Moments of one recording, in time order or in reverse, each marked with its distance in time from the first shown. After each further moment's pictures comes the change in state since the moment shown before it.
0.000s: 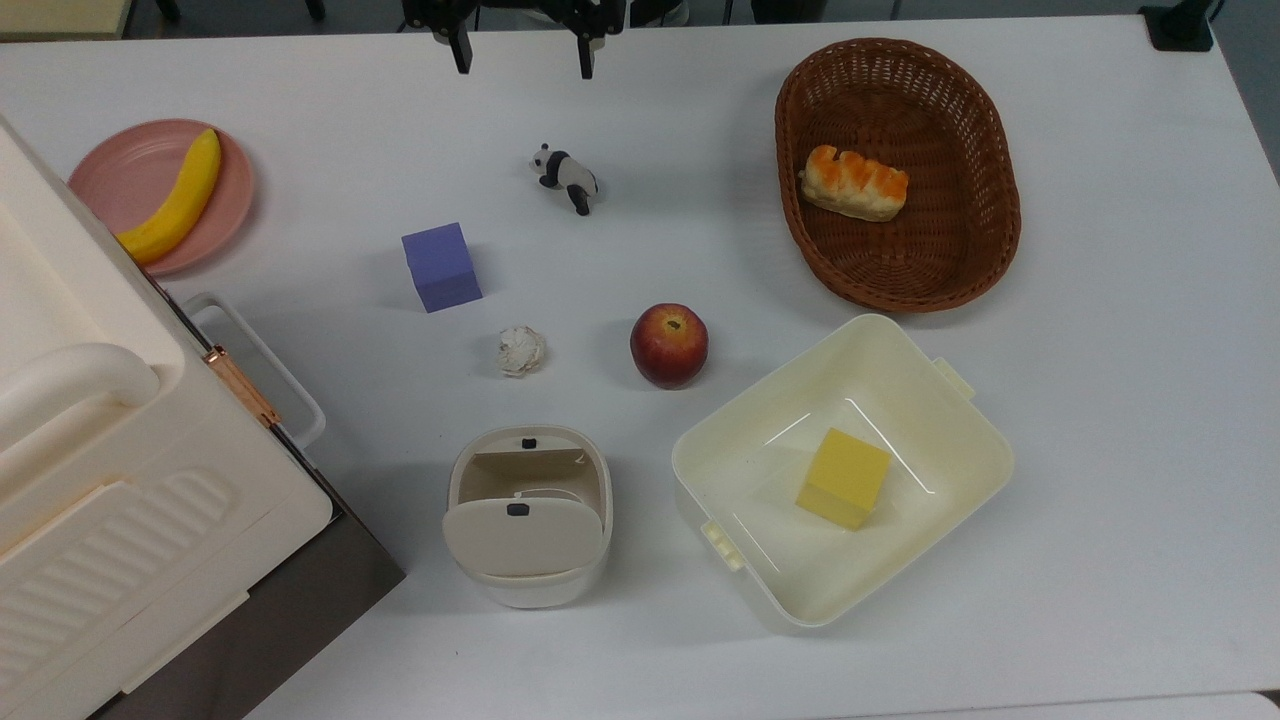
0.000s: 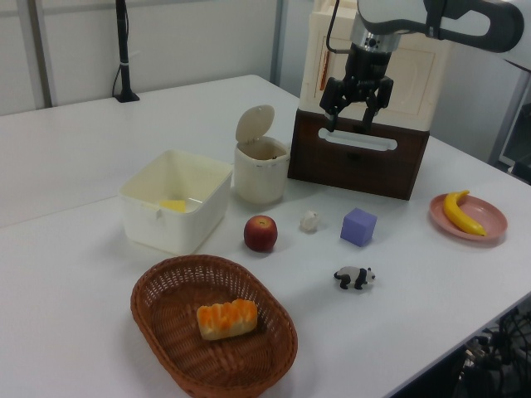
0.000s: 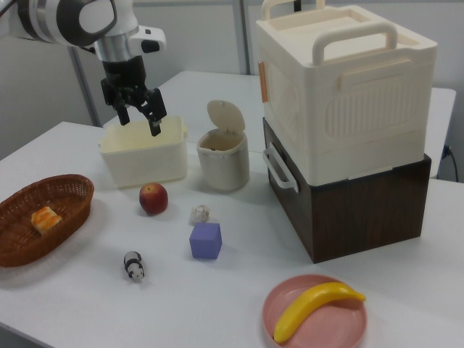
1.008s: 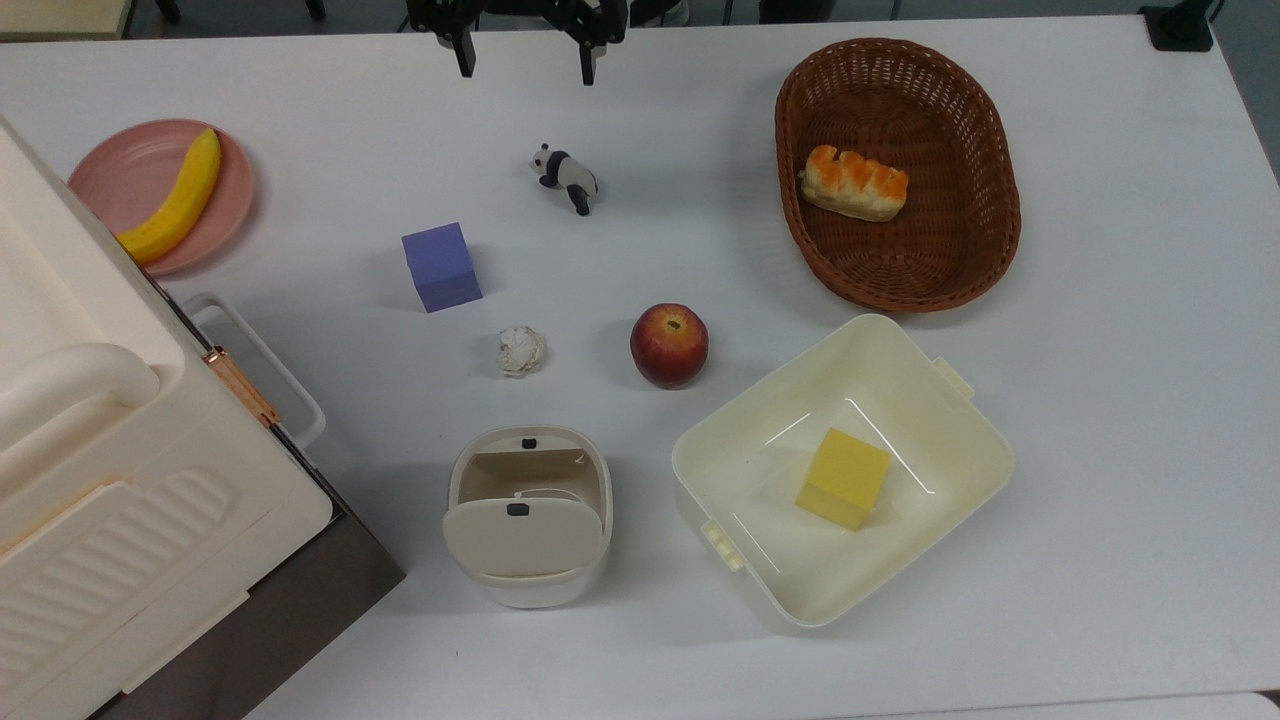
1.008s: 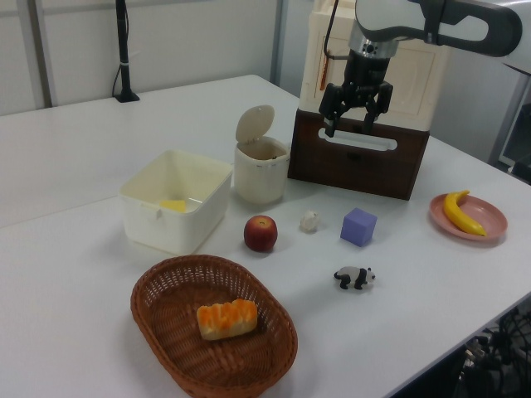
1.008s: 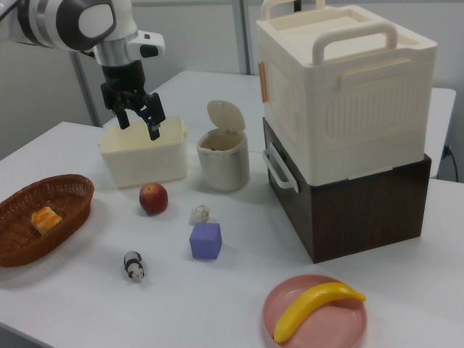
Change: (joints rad) arm 0.003 -0.010 0.003 -0.029 -0.011 0.012 0.025
